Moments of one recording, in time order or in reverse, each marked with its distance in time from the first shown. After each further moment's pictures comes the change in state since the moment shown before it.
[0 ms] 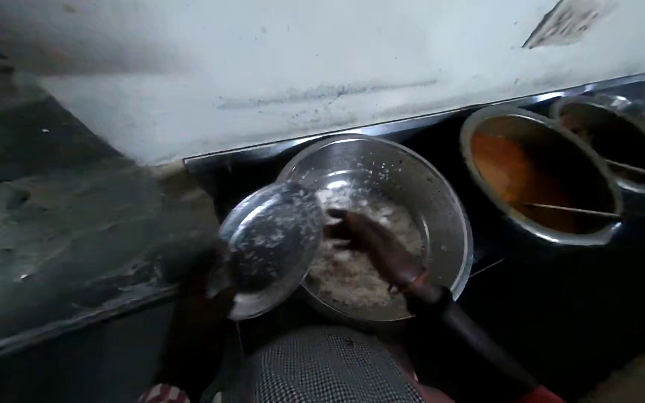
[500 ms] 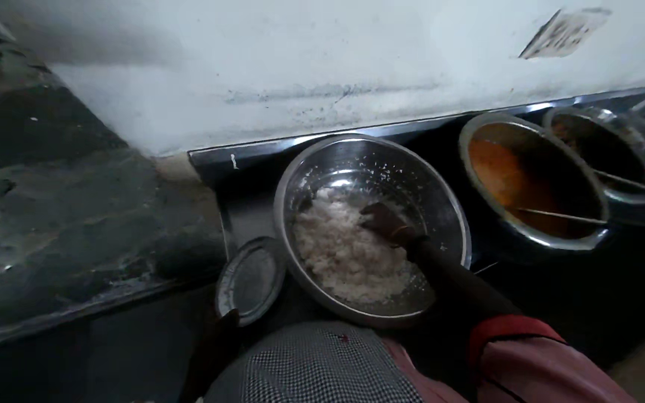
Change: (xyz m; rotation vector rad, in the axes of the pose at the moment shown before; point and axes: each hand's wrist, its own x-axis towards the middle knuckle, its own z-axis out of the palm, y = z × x) left_hand -0.018 -0.096 -0.004 0.088 0.020 -0.537; right_hand 0.081 0.083 -0.079 -0.893 -0.051 0.242
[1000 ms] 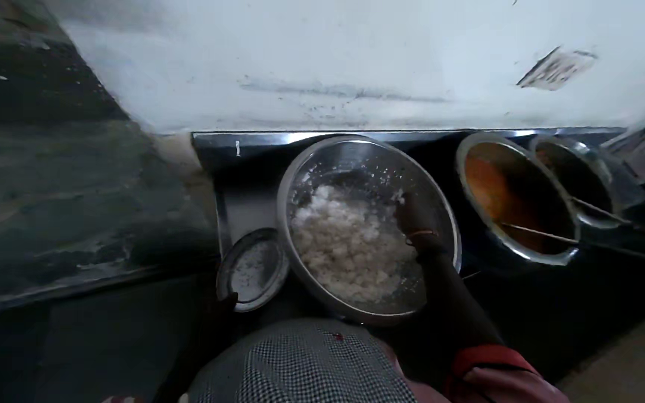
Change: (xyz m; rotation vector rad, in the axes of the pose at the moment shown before) left_hand 0.011 -0.003 0.012 0.066 -0.063 0.081; right_hand -0.028 0.005 -0.038 -0.097 0.325 0.313
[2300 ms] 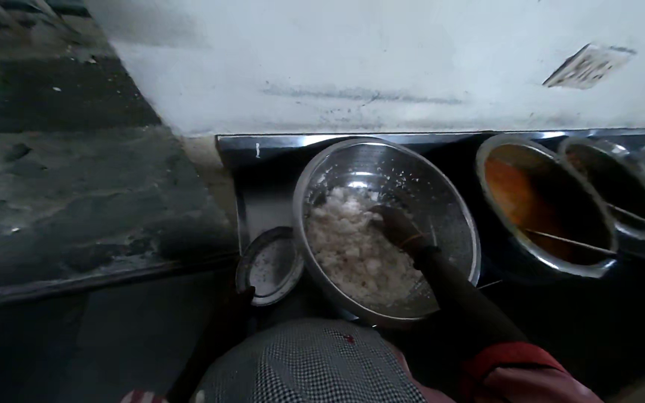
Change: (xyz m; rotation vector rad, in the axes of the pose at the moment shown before) left_hand 0.000 0.003 -0.002 -0.065 0.000 -0.009; right_hand 0.002 -0.034 0.038 -0.049 -0.217 -0.410
